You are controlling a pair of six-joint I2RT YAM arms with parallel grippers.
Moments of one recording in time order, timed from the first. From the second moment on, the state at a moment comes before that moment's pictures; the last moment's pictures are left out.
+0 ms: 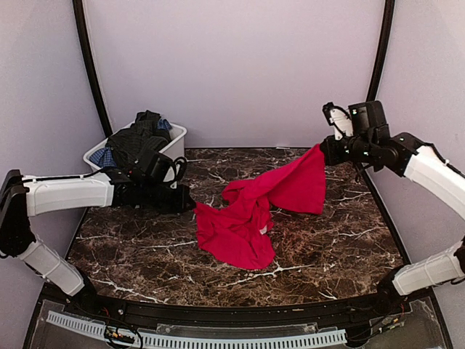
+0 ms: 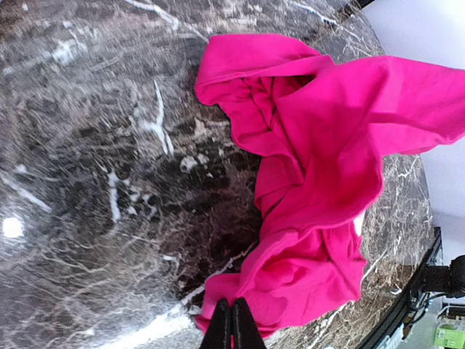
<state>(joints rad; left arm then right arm) -0.69 1.48 0.95 -0.27 0.16 -0.62 0.55 1.25 1.22 -0.54 0.13 0.06</state>
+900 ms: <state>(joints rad) -0.67 1.35 1.41 -0.63 0.04 -0.24 0.38 1.00 1.36 -0.54 0.31 0.05</state>
